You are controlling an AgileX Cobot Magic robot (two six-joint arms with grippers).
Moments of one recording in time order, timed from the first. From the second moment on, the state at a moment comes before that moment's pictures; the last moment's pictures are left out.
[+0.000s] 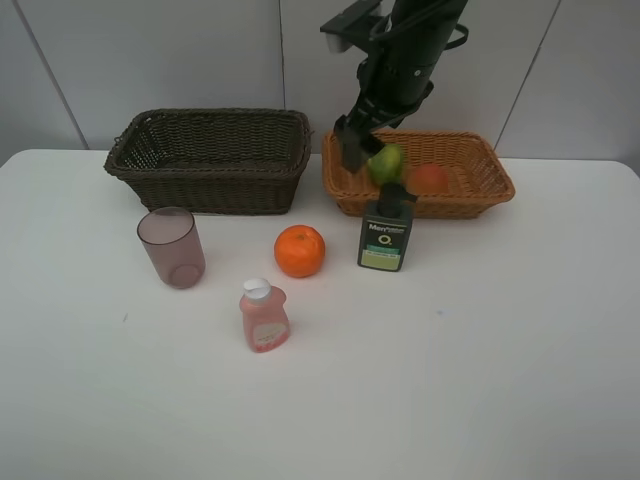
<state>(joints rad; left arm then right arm) 0.00 -0.01 -0.51 0.00 1.07 -0.02 0.54 2.02 -1.79 -0.12 1.13 -0.40</state>
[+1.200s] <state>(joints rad) 0.00 -0.01 -0.51 0.00 1.07 -0.02 0.55 1.95 -1.40 -0.24 0.87 -0.68</state>
